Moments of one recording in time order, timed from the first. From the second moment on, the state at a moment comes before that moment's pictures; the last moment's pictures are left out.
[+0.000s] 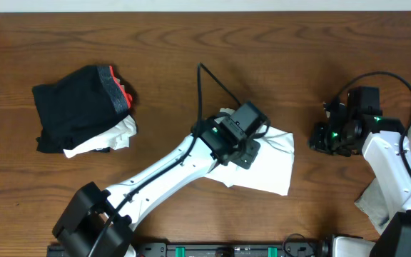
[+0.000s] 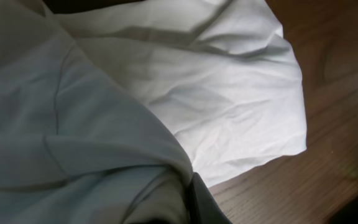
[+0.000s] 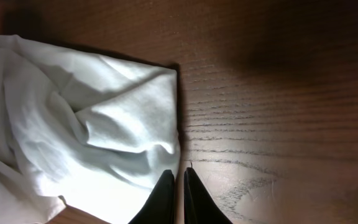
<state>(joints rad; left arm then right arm) -0.86 1.67 1.25 -0.74 0.08 -0.33 -0.10 1.45 0.92 -0.82 -0.32 0.15</state>
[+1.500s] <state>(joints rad) -1.01 1.82 1.43 -0.83 0.06 -0.35 -0.03 1.45 0.53 -0.40 -0.53 0.31</state>
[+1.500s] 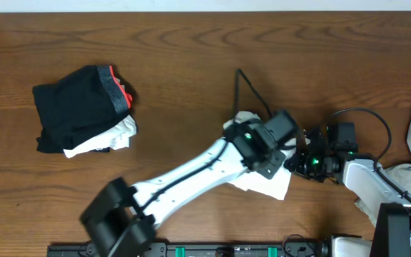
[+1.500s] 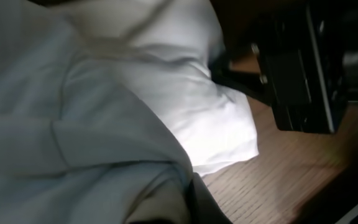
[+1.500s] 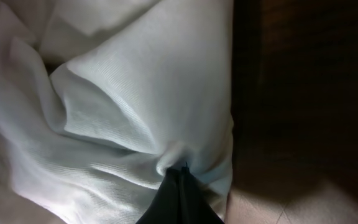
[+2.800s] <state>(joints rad) -0.86 1.64 1.49 -0.98 0.00 -0.38 -0.05 1.39 0.55 -0.53 -0.54 0.27</state>
